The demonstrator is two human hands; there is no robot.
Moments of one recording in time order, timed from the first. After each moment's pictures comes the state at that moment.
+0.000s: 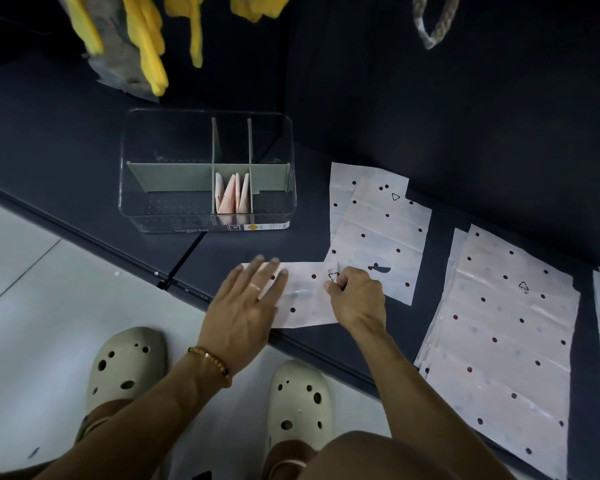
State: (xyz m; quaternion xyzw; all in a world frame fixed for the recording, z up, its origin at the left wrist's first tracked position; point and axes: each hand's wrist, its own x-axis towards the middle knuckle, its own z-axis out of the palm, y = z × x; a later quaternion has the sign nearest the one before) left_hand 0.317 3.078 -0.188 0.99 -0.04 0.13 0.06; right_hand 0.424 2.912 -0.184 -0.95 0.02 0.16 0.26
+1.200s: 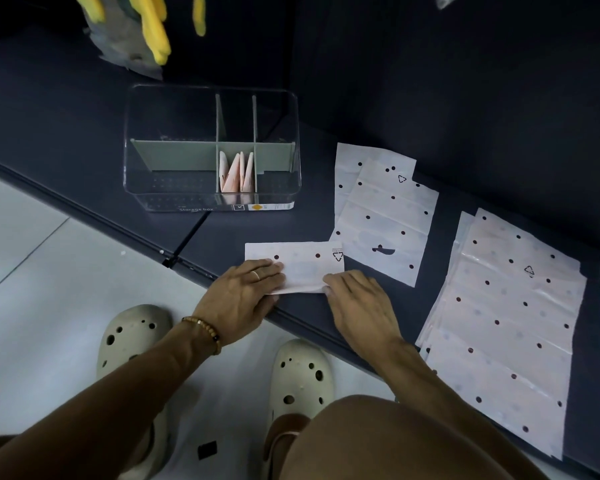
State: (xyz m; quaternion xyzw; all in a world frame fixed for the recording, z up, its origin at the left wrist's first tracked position) left_hand 0.313 3.096 -0.195 0.98 -0.07 0.01 0.19; right_hand 0.384 2.877 -0.190 -0.91 -0.38 -0.07 0.11
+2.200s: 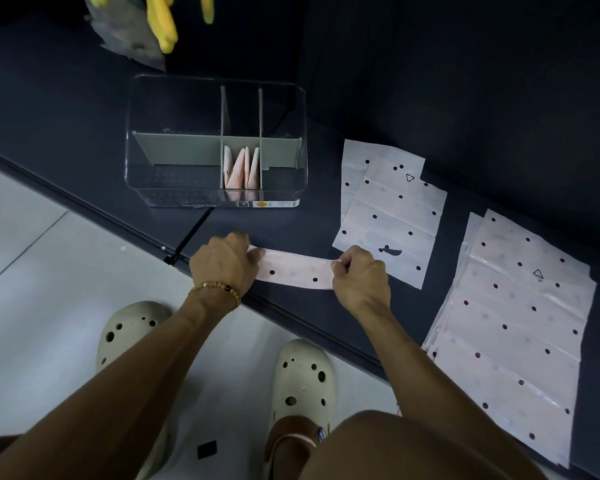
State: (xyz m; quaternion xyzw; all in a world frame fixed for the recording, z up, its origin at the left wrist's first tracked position) left_hand 0.359 3.107 -0.183 0.94 0.30 -0.06 0.13; right_hand 0.418 2.918 -0.180 -0.96 -0.02 0.15 0.25
